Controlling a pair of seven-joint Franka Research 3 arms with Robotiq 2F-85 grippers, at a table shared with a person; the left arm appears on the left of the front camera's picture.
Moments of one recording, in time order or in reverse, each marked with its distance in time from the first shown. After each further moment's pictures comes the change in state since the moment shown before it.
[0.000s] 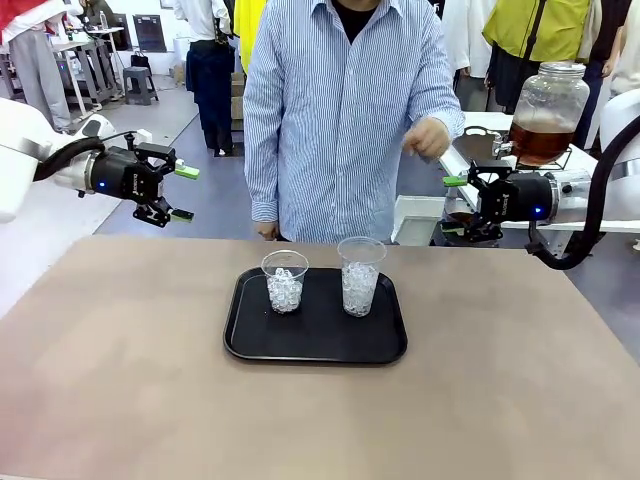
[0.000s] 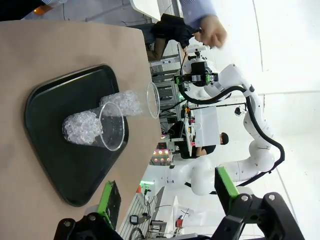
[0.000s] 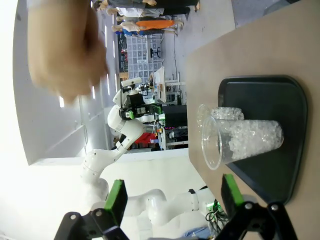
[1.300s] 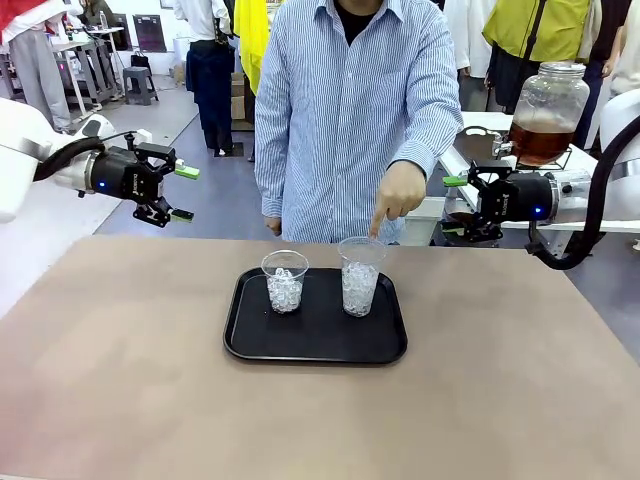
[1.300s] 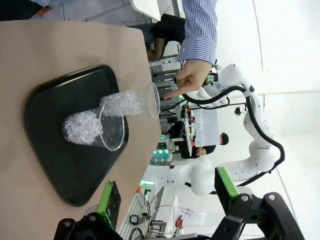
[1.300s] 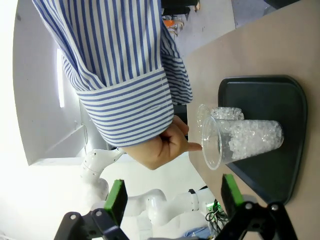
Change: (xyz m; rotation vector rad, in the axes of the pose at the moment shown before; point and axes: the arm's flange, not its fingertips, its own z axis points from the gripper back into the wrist) left arm 0.000 0.000 0.000 0.000 0.000 0.000; right arm 0.000 0.000 0.000 0.000 0.000 0.000
